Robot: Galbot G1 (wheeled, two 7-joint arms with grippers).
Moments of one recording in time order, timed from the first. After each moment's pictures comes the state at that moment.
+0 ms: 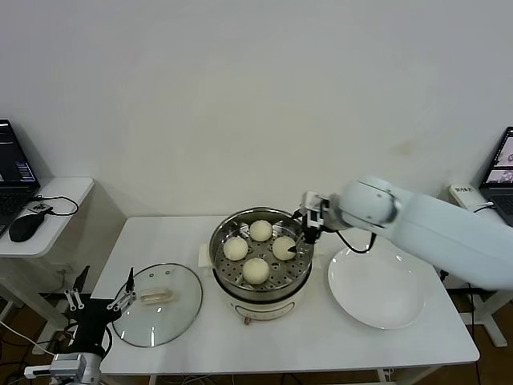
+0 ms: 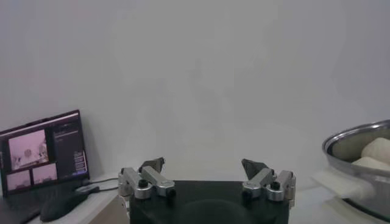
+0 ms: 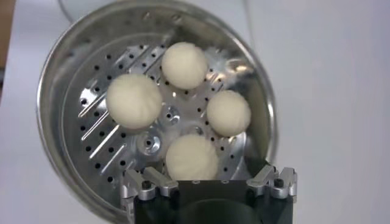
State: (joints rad) left arm 1.69 -1.26 -0.75 -2.18 -0.11 0.02 -0.13; right arm 0.14 0.66 -0.81 1.78 0.51 -0.64 -0.49
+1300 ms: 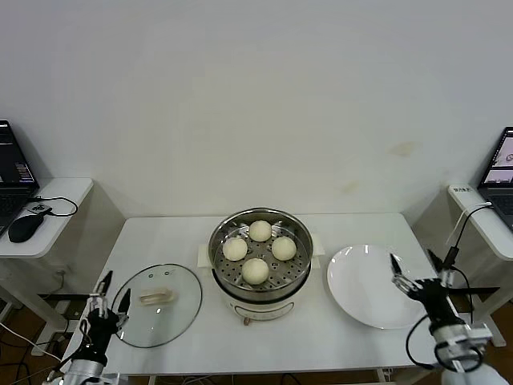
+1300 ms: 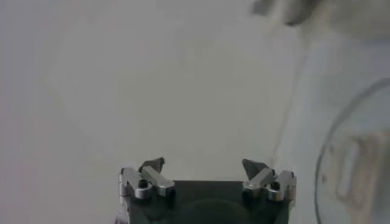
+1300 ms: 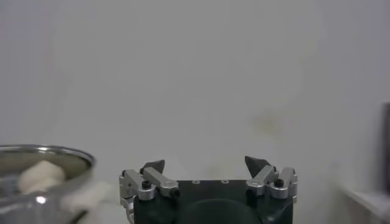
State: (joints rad) left arm 1.64 -1.20 -0.74 -1.86 1.10 -0.11 -0.23; right arm -1.53 1.34 0.93 2.01 0.32 0.00 -0.22
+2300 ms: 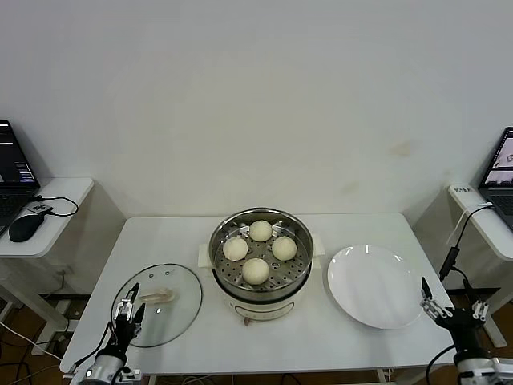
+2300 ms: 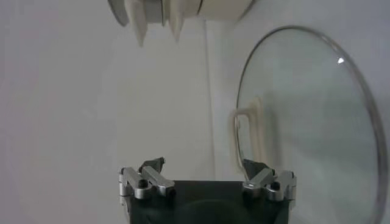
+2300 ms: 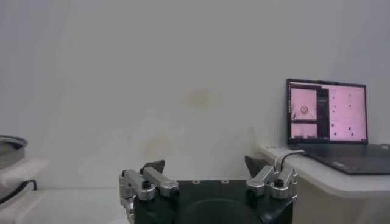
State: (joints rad) left arm 1.49 -1.21 -0.64 -1.67 1.27 -0.08 -0.14; right arm -1.63 1.45 1.03 2.05 0.30 0.00 -0.22
